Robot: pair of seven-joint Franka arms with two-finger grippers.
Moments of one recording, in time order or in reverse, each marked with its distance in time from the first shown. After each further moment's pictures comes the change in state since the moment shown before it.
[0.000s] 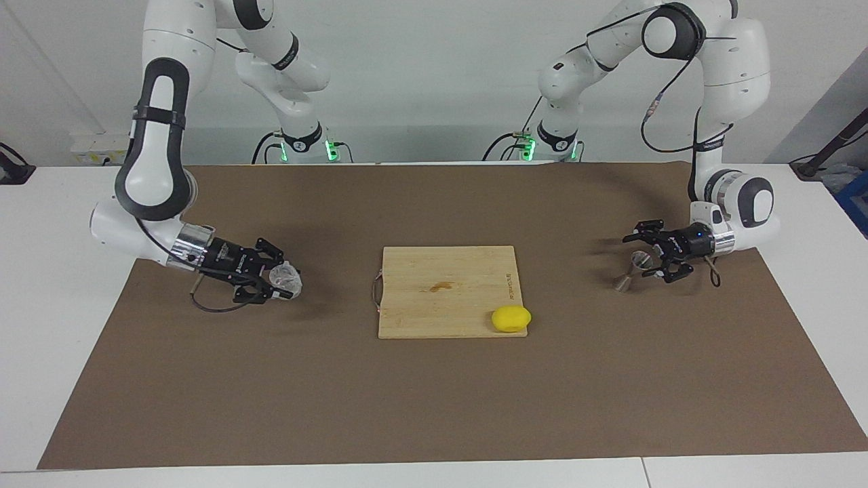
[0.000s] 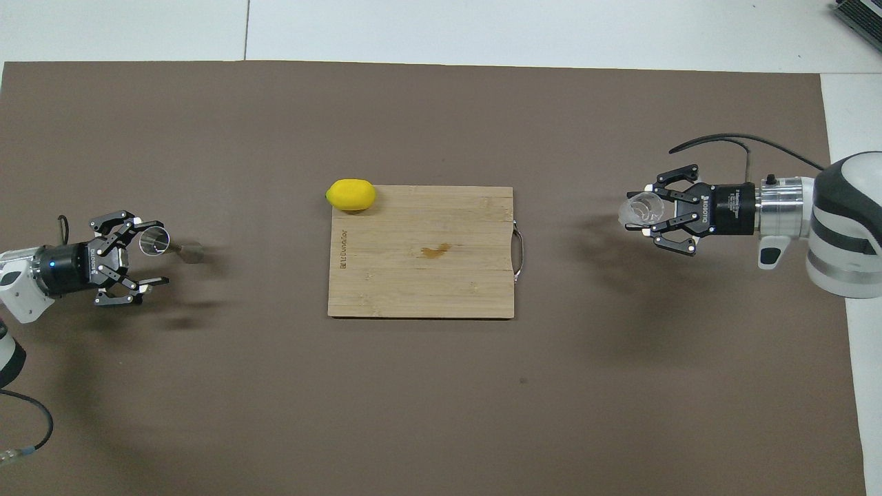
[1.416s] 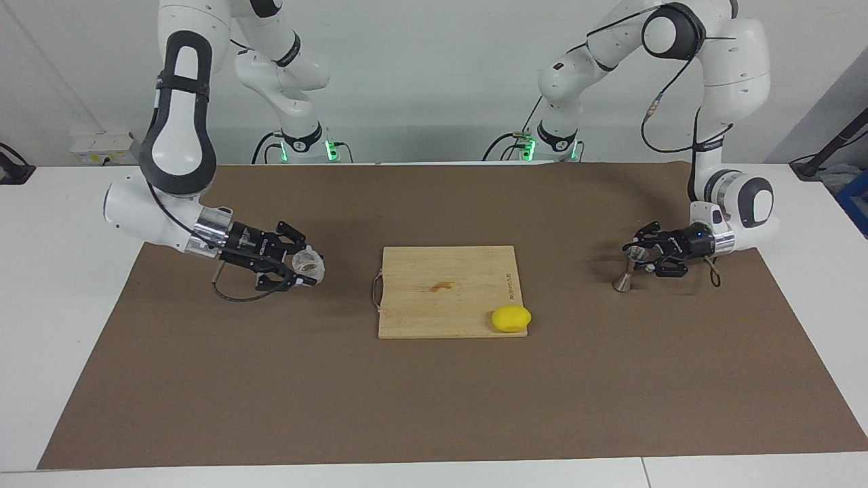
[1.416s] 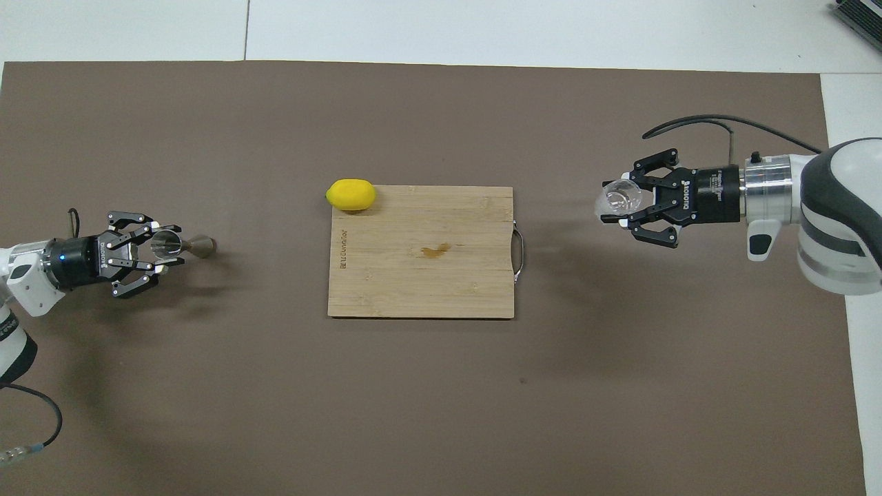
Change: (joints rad) left arm -0.035 -0.005 -0.005 0.001 -0.035 -0.005 -0.012; right arm 0.086 -0.049 -0.002 0.028 -0.029 0.006 0.187
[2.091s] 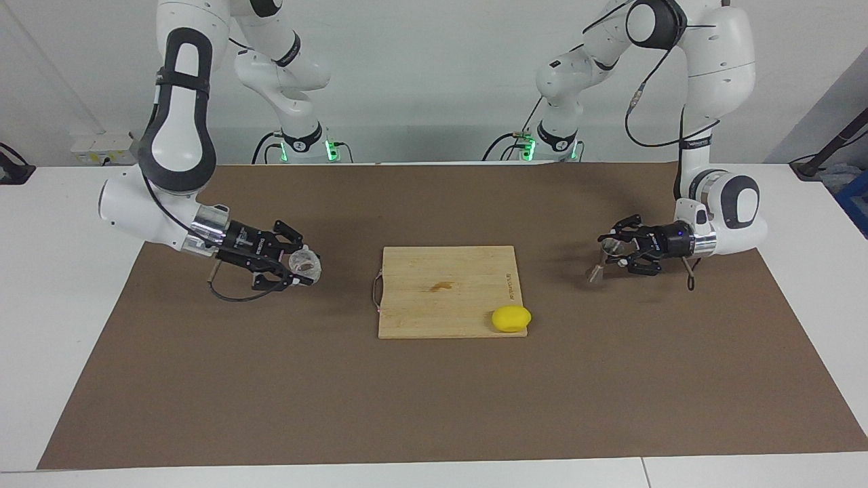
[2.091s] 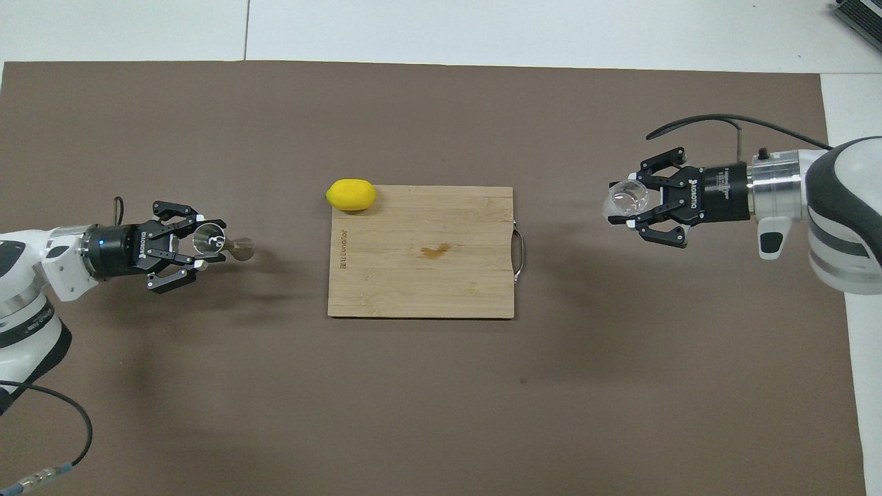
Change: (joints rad) left arm -0.162 -0.119 -0.003 -0.086 -0.099 0.024 -0.160; right arm 0.000 -0.022 -0.001 0.016 -0.088 -0.001 0.043
